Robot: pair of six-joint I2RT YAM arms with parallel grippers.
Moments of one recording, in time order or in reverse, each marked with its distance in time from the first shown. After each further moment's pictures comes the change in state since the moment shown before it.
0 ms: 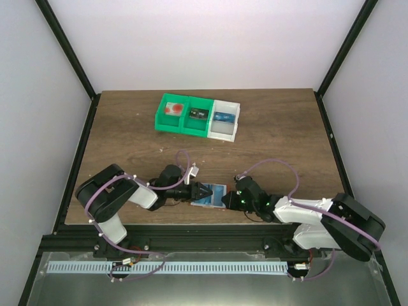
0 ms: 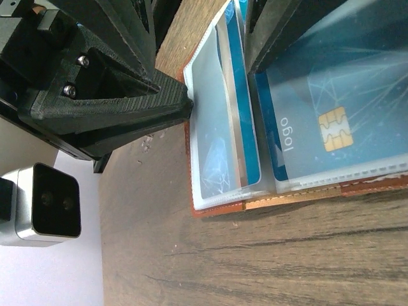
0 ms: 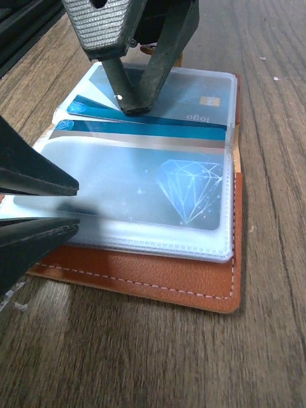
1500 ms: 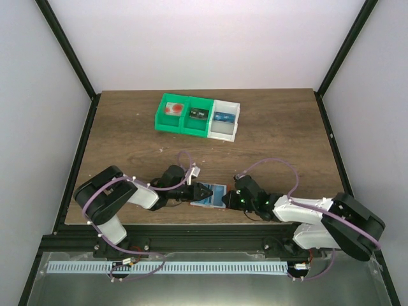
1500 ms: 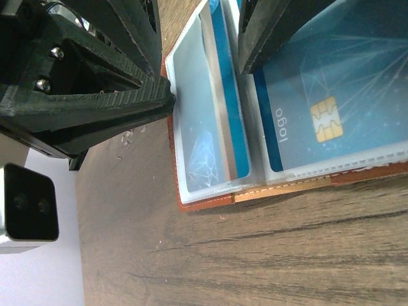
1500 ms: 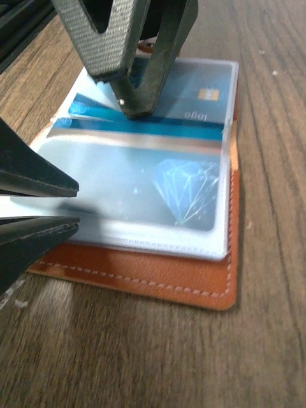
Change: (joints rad) left arm -0.034 -0.027 0.021 -0.093 -0.087 0.067; right arm 0.000 -0.002 0.026 -0.043 0.009 0.000
